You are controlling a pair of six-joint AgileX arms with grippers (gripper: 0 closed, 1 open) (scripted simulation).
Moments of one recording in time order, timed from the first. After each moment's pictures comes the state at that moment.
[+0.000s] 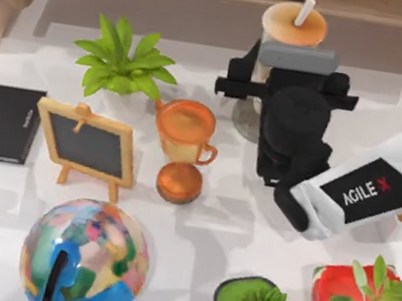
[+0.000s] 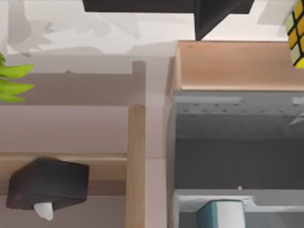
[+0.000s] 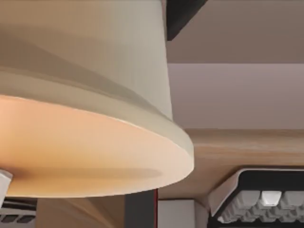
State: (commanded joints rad) left arm 0.00 0.00 0.00 0.00 0.00 0.00; right arm 0.63 2.28 1.09 1.20 0.67 0.00
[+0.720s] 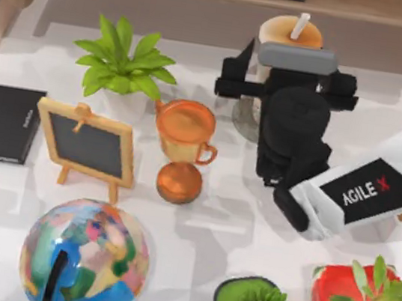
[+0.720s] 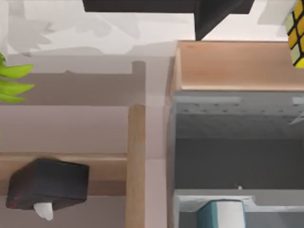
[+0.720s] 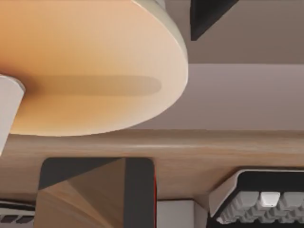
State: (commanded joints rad) left arm 0.00 0.00 0.00 0.00 0.00 0.00; right arm 0.63 2.28 1.09 1.20 0.67 0.00
